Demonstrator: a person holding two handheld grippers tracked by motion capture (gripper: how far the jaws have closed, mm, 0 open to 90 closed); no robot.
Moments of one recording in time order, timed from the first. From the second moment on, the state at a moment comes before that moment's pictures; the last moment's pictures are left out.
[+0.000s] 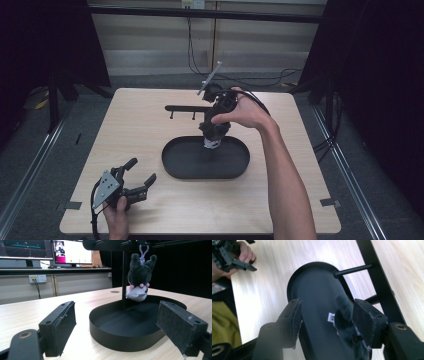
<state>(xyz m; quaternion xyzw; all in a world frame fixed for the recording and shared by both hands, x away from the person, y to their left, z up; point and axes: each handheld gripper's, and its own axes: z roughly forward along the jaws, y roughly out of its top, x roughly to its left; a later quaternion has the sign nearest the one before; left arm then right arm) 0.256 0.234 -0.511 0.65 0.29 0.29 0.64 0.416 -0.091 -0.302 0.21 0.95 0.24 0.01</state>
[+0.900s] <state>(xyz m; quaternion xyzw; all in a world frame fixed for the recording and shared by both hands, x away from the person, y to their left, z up) 0.256 0.234 -0.511 0.65 0.29 0.29 0.64 0.316 -0.146 -0.368 0.27 0.87 0.39 0.09</state>
